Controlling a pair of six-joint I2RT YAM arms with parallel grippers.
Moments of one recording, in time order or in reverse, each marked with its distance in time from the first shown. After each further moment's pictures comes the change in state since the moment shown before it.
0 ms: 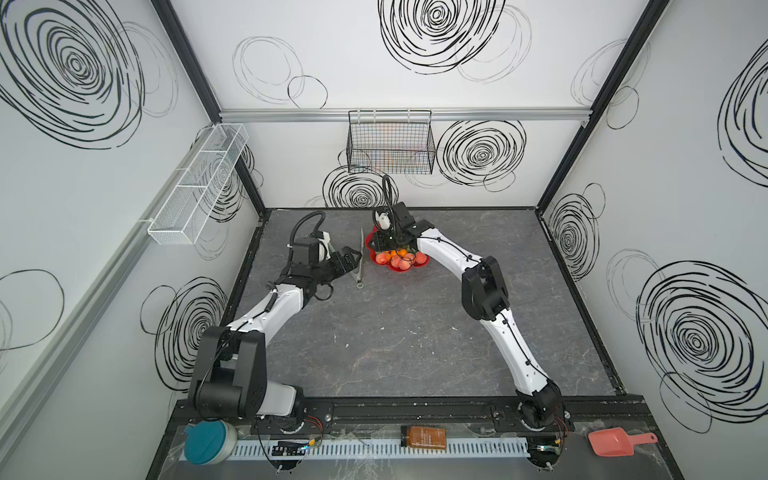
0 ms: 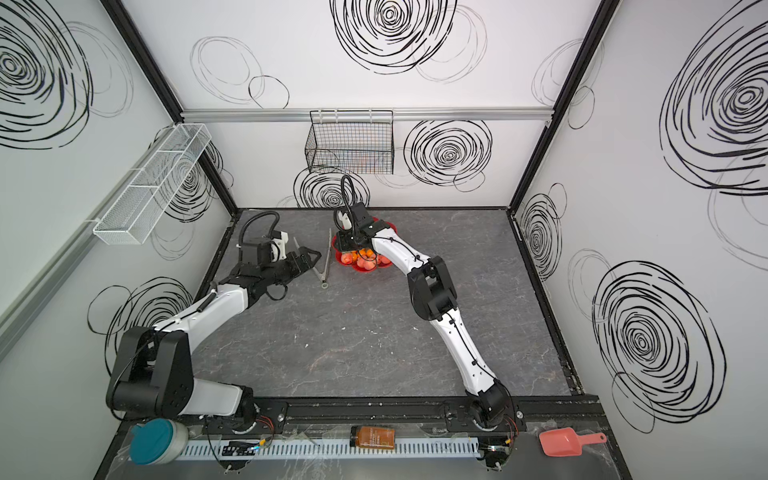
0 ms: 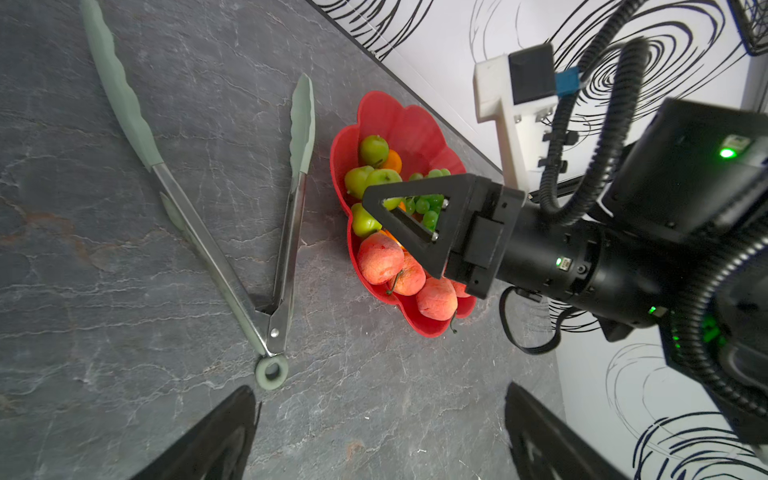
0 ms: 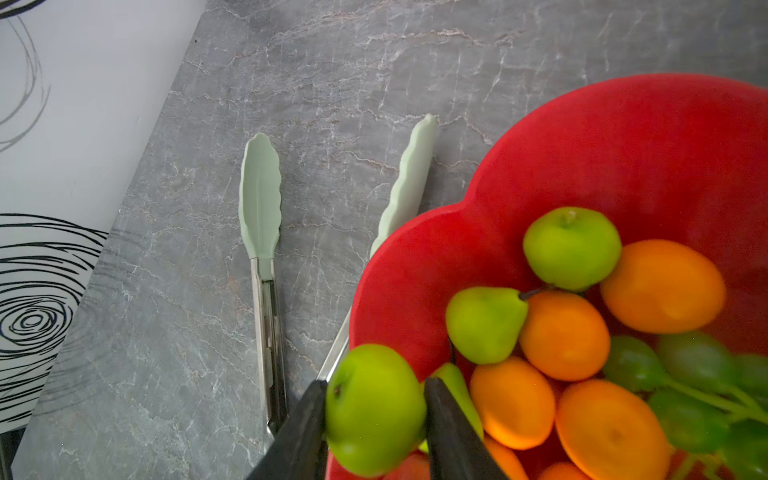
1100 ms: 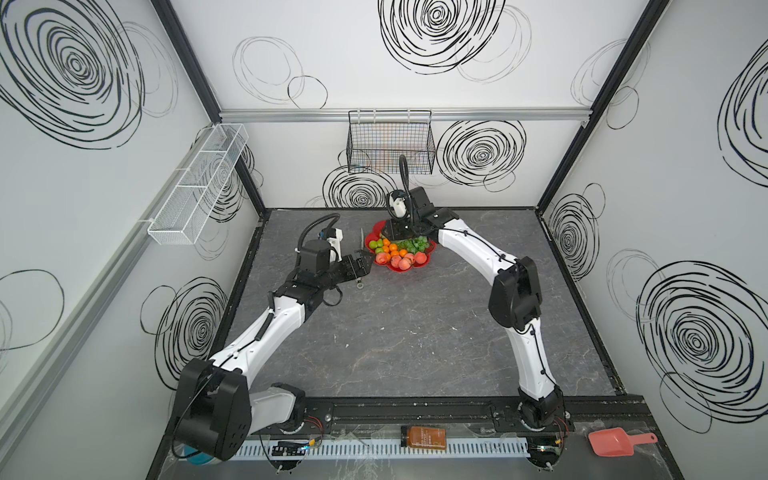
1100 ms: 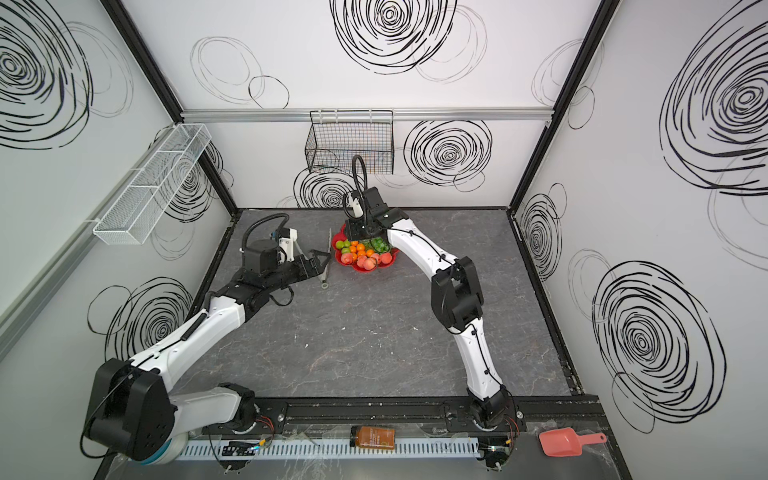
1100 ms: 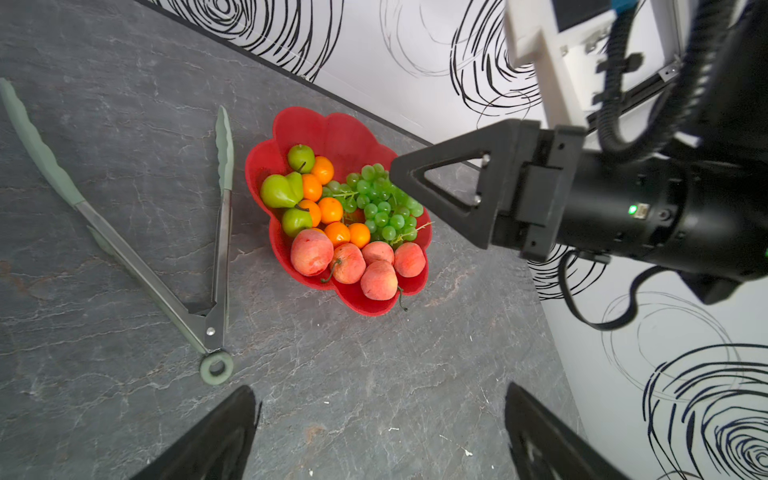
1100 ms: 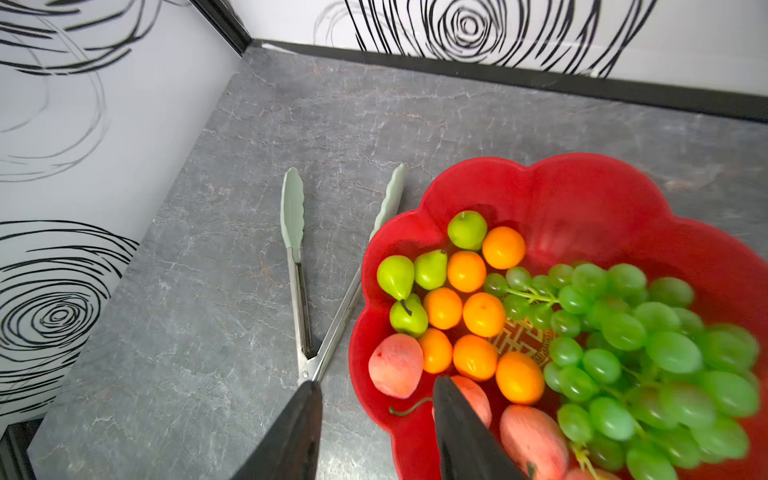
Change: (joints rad) left arm -0.175 -0.196 -0.007 -0.066 -0.135 0.061; right arm -0.023 -0.371 -0.277 -0.038 0.098 -0.054
